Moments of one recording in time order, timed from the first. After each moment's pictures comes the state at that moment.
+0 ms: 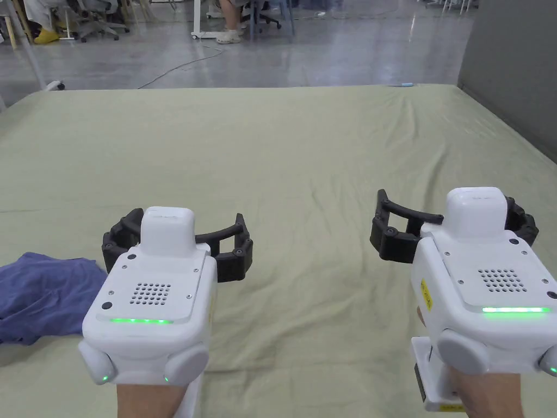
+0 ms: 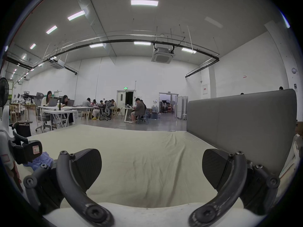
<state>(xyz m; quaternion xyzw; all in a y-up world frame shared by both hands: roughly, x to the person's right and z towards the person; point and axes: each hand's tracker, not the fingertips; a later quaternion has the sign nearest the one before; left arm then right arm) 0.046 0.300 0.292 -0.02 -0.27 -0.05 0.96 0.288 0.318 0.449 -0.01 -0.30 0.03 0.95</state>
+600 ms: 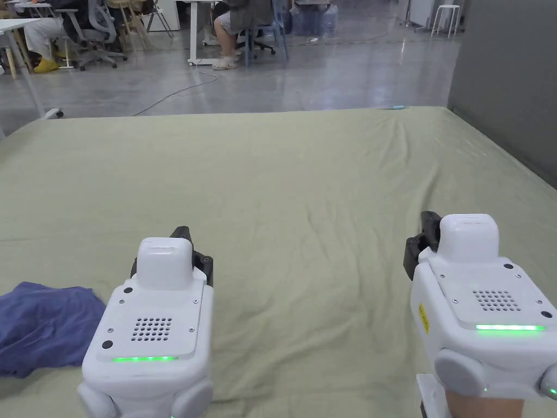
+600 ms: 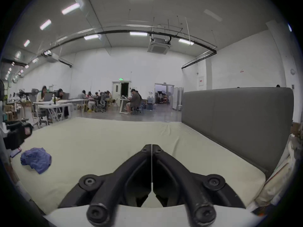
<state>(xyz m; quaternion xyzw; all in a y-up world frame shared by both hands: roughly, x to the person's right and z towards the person) 0.048 0.309 0.300 -0.01 -0.23 -0.07 0.97 0.290 0.322 0.454 -0.06 -0.34 0.02 0.94</state>
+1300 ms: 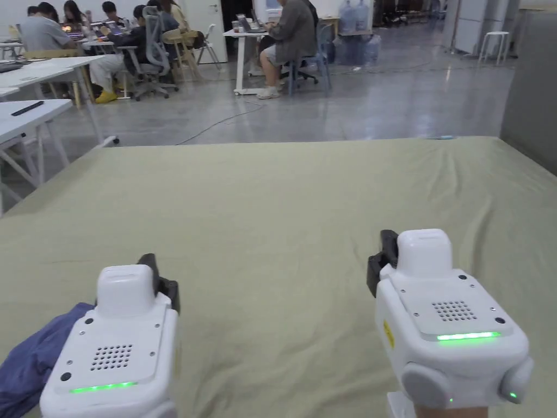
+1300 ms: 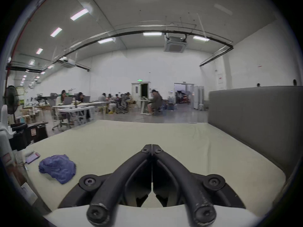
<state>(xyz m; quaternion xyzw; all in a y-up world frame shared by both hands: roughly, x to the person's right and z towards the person) -0.037 0.317 0.252 -0.01 -0.12 -0.05 0.99 0.234 0.335 0.365 -0.05 -0.20 0.00 0.98</state>
